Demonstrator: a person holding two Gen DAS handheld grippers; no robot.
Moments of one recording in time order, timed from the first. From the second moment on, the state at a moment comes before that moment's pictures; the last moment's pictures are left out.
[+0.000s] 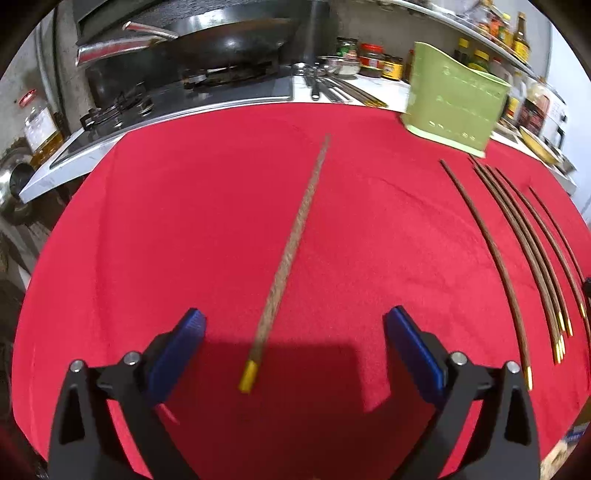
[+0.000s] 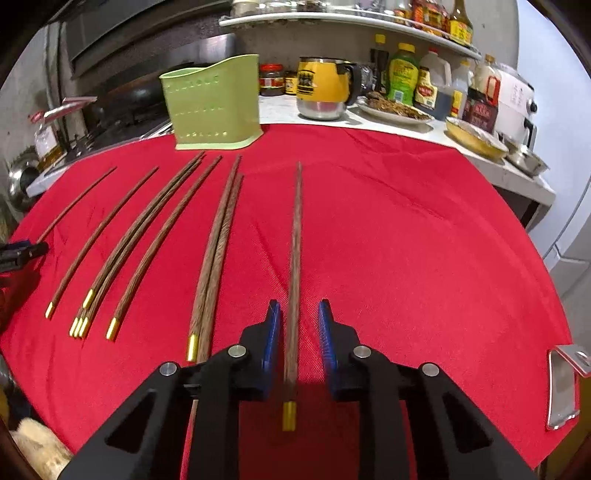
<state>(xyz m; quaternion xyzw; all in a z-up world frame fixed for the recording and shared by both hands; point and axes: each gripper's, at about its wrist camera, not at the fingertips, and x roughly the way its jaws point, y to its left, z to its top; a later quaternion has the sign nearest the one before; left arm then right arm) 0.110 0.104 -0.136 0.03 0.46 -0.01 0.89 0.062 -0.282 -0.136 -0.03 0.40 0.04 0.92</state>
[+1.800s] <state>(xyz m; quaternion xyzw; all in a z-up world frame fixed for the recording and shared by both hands) 0.050 0.037 -0.134 0.07 0.42 -0.09 0.90 0.005 -0.283 -0.148 0.00 0.34 0.05 0.94</state>
